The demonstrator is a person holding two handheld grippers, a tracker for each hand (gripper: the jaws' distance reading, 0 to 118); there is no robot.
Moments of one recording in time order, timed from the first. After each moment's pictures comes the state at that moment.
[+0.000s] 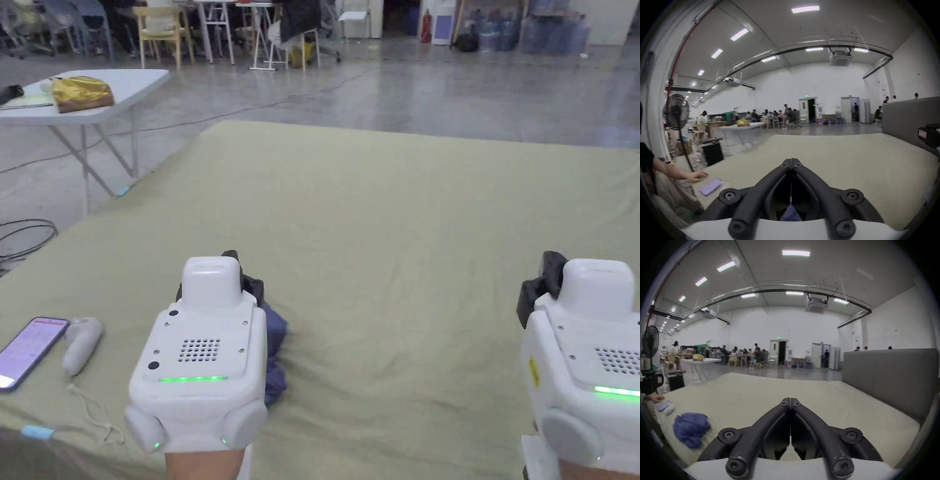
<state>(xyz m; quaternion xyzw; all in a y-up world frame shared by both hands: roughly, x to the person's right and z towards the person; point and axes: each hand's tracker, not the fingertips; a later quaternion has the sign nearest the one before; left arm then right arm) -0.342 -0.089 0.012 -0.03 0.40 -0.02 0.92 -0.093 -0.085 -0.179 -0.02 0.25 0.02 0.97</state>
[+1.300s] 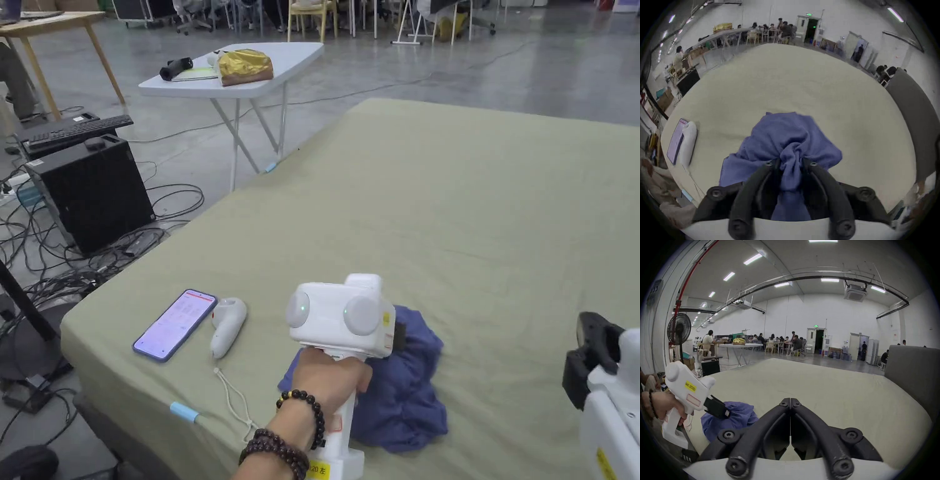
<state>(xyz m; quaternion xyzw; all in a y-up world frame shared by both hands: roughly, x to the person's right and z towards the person) -0.522 -0.175 -0.089 -0.40 0.25 0.21 0.86 -0.228 -0.136 -0.152 -0.08 0.39 0.06 0.92</state>
